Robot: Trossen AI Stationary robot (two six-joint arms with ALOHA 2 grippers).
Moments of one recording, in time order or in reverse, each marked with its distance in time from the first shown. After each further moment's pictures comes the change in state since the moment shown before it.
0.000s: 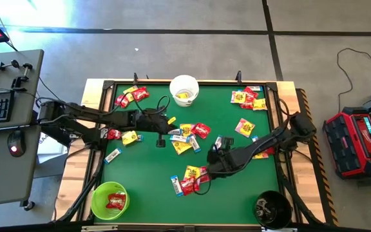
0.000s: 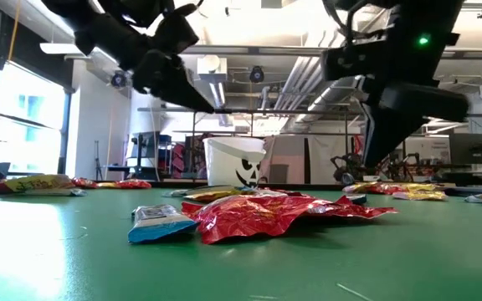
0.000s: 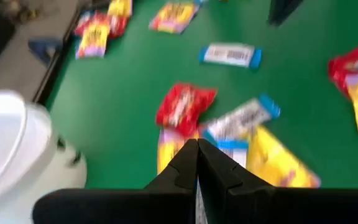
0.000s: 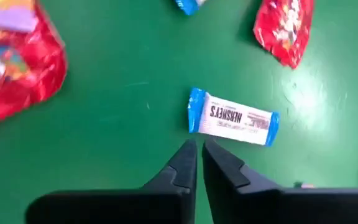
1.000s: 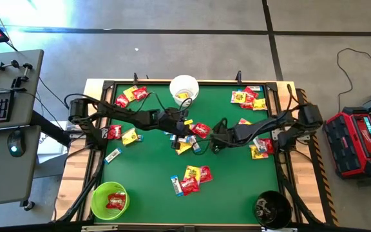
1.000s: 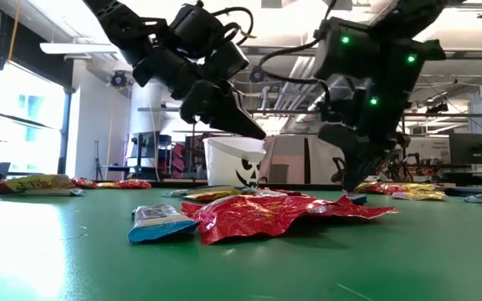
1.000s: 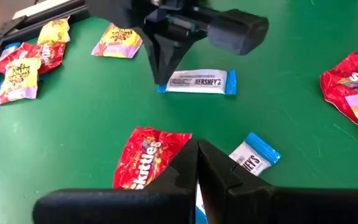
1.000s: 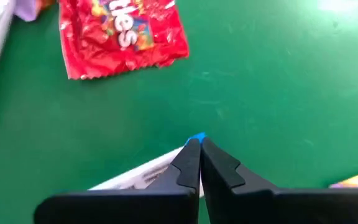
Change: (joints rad) left arm 0.049 0.371 0.214 0.130 0.232 0.118; right arm -0.313 -0.155 -0.347 0.417 -0.048 0.289
